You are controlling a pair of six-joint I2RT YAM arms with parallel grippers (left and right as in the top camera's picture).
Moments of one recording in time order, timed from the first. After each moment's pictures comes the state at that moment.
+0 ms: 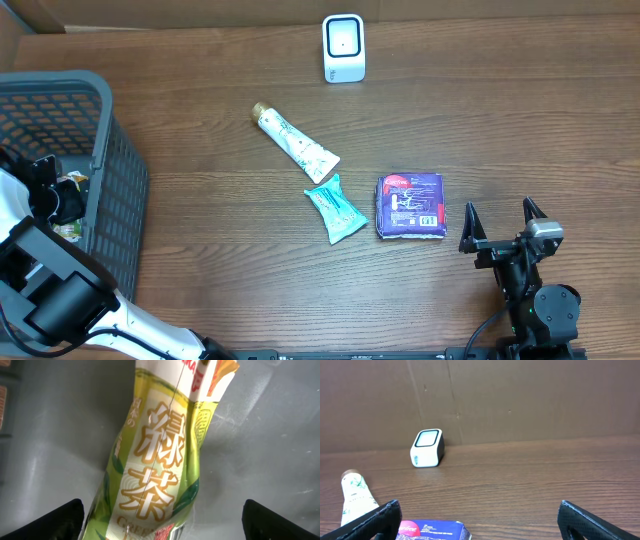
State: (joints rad) left arm 0.81 2.00 1.54 -0.94 0.01 0.37; right arm 0.13 0.01 0.02 -0.03 0.00 0.12
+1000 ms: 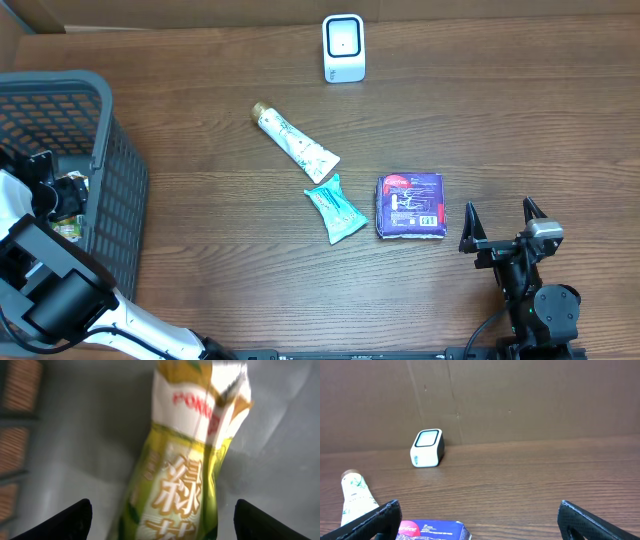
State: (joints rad) left arm 0.81 2.02 1.51 -0.81 0.00 0.40; right arm 0.13 0.01 0.02 -0.03 0.01 0.12
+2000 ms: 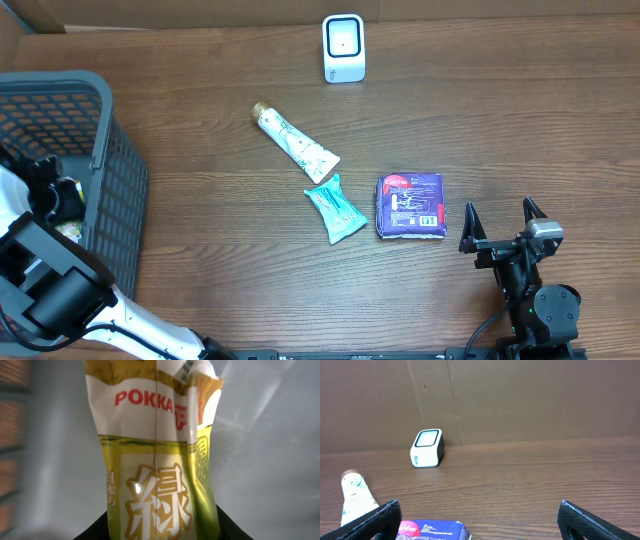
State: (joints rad) left arm 0.80 2.04 1.62 -1.00 -0.03 0.39; right arm 0.13 0.01 0.02 -0.03 0.01 0.12
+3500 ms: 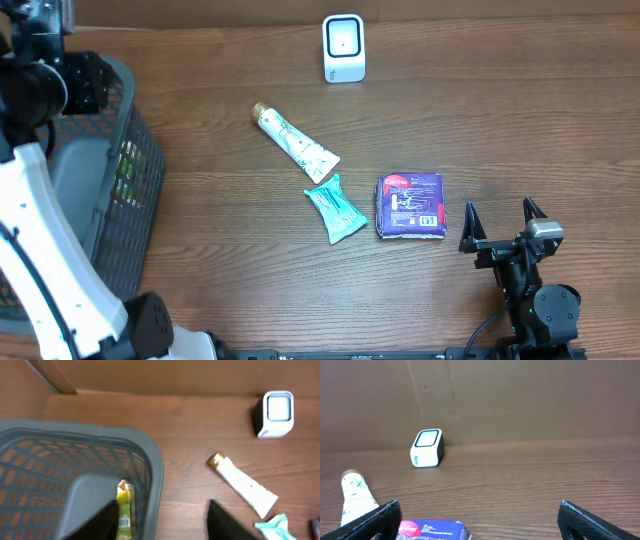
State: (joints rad) left arm 0.37 1.67 2.31 -1.42 0.22 0.23; right arm 0.13 0.01 0.02 -0.03 0.01 0.12
